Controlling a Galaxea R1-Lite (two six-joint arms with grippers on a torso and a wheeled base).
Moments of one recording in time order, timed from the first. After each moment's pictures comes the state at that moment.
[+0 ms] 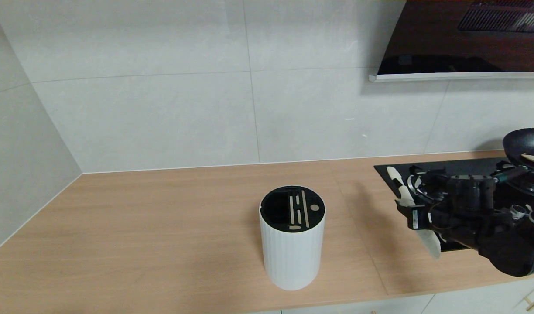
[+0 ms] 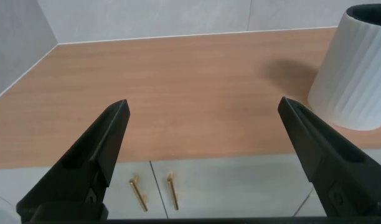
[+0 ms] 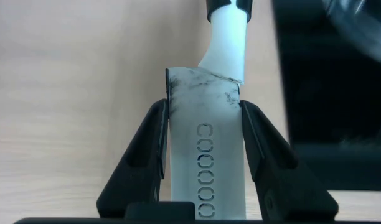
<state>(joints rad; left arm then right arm) 0.00 0.00 -0.02 0.00 0.02 0.03 0.15 1.99 -0.62 -0.94 -0.05 0.01</state>
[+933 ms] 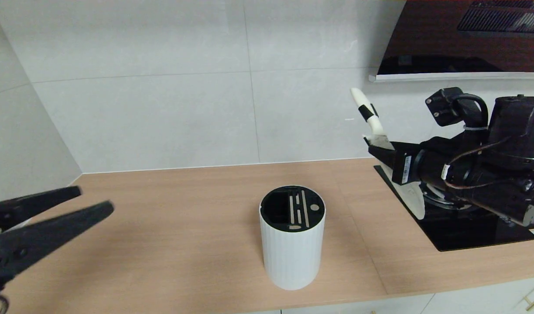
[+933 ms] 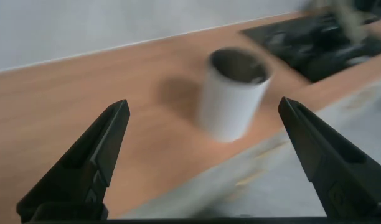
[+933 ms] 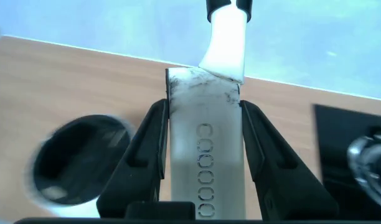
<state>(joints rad) -0.21 0.94 -0.66 -0.16 -0.40 -0.21 0.53 1.56 -0.83 -0.64 -0.11 0.02</state>
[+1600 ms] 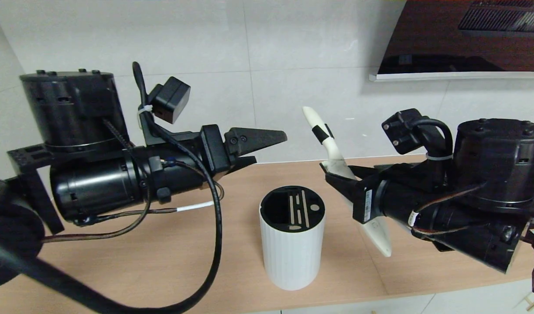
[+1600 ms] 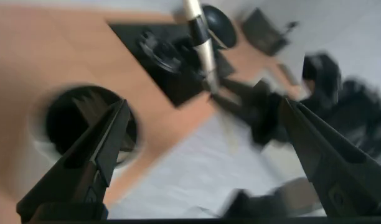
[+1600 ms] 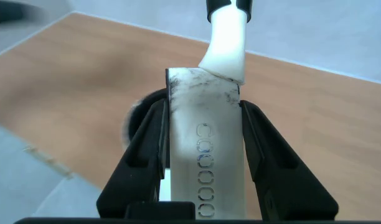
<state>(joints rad) -0.55 1.56 -0.94 -0.51 -0.41 -0.70 0.81 1.59 -0.82 -0.64 -0.22 0.09</state>
